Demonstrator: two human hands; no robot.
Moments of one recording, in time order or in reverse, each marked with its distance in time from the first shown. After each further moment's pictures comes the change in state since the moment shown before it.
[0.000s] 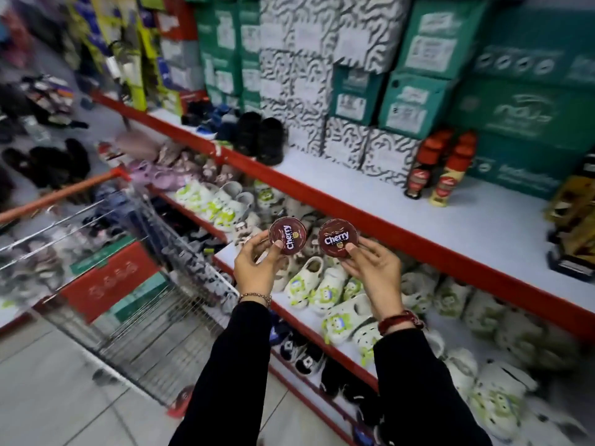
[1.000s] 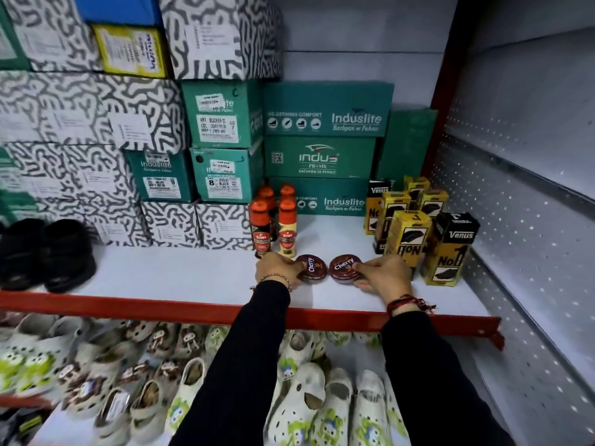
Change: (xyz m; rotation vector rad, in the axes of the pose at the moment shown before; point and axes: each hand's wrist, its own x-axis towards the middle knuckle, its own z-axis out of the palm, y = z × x) left_hand 0.004 -0.023 0.315 0.802 -0.681 -0.039; right_hand 0.092 -0.116 -0.202 -0.444 0.685 0.032
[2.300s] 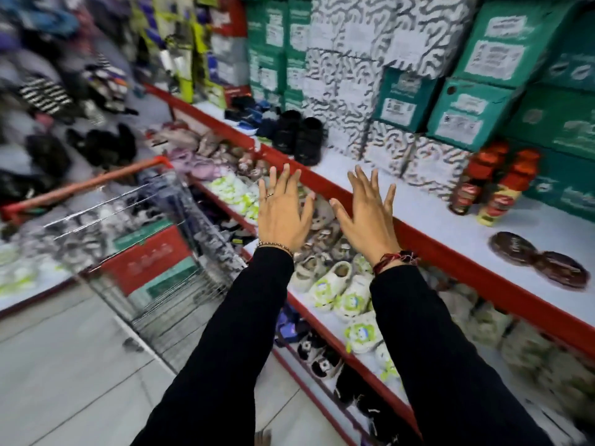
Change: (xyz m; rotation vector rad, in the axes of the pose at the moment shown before) left_hand -0.173 -0.149 -0.244 0.679 0.830 0.175; right_hand -0.228 -0.030 0.227 -0.633 -0.579 -1.195
